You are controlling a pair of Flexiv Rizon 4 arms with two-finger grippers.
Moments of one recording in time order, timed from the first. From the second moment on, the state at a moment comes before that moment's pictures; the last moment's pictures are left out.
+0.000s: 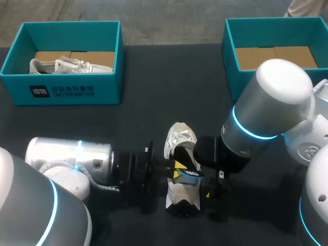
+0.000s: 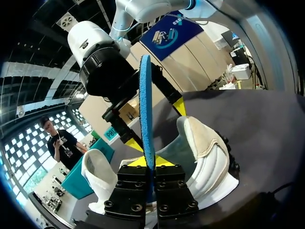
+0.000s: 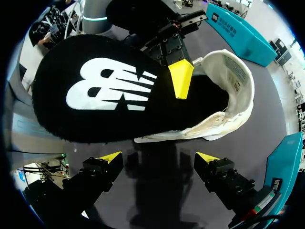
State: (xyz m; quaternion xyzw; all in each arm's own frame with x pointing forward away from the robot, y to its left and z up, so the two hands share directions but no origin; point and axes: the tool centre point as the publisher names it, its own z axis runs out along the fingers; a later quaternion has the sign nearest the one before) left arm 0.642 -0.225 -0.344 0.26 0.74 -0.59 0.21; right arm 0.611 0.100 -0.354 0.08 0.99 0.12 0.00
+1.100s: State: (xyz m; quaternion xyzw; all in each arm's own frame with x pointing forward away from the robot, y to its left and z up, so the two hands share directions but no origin) left arm 0.612 -0.224 -0.315 0.29 0.74 -0.57 0.21; right arm 0.611 0.100 -0.354 0.08 0.99 0.12 0.00
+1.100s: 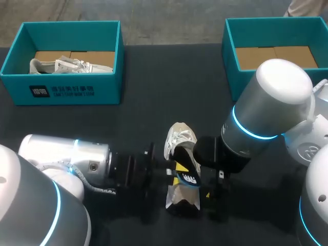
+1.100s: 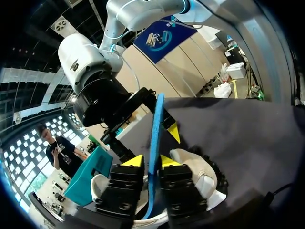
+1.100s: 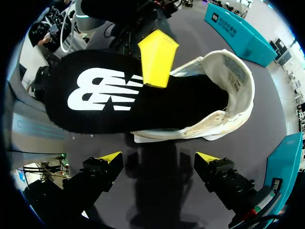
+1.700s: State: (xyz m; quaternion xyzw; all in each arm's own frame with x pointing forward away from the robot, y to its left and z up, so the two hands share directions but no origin) left arm 0.613 -0.219 -0.324 0.31 0.72 -0.58 0.22; right arm 0.611 0.100 -0.354 0.08 0.99 0.12 0.00
